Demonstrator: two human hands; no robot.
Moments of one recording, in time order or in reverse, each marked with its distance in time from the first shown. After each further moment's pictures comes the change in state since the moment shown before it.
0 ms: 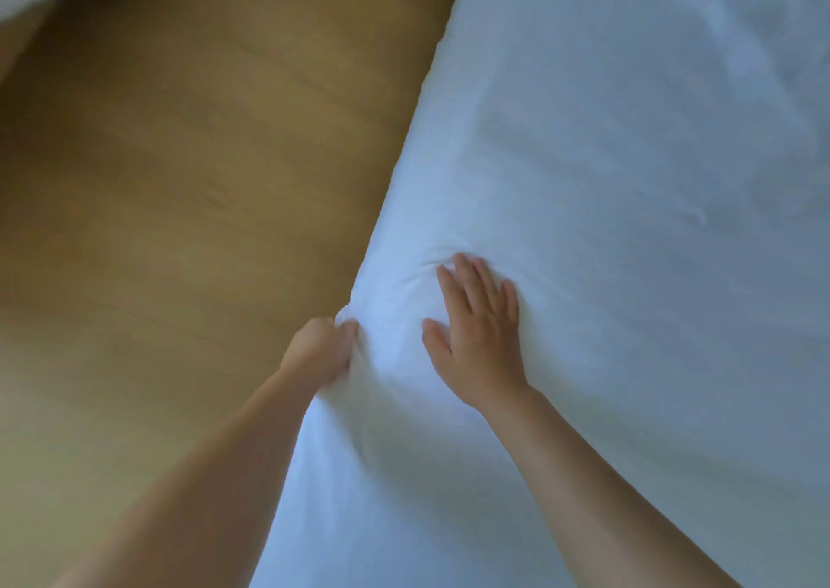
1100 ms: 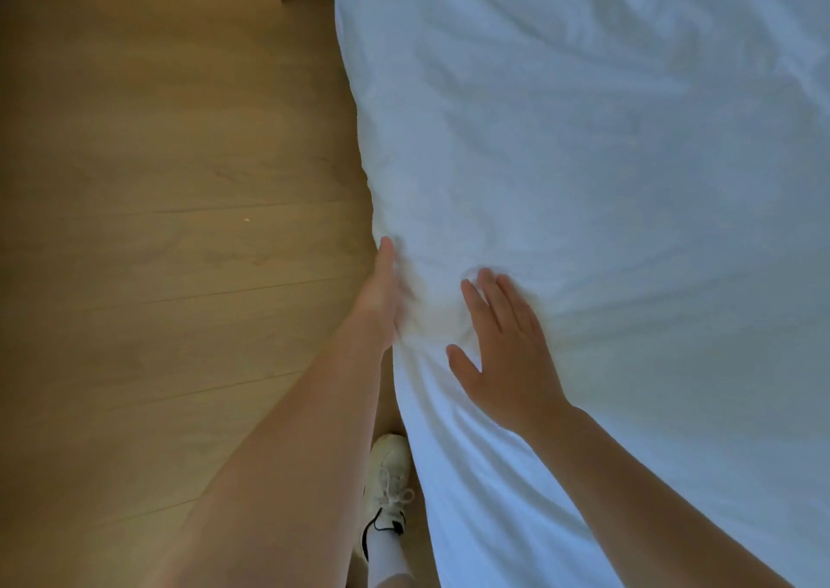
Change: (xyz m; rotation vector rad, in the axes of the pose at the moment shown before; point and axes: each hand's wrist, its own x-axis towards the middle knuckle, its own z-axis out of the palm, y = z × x) left_hand 0.165 0.334 -0.072 -0.456 -0.608 0.068; right_hand 0.240 0.014 -0.051 0.111 0.099 0.422
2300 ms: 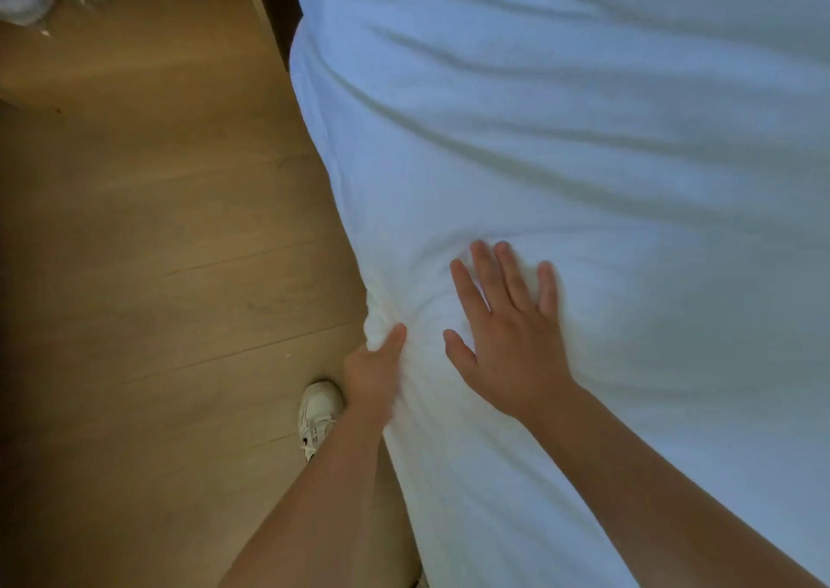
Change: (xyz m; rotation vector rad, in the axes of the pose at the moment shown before) left_hand 0.178 0.227 -0.021 0.206 0.419 -0.059; right_hand 0.378 -0.010 -0.081 -0.283 0.025 0.021
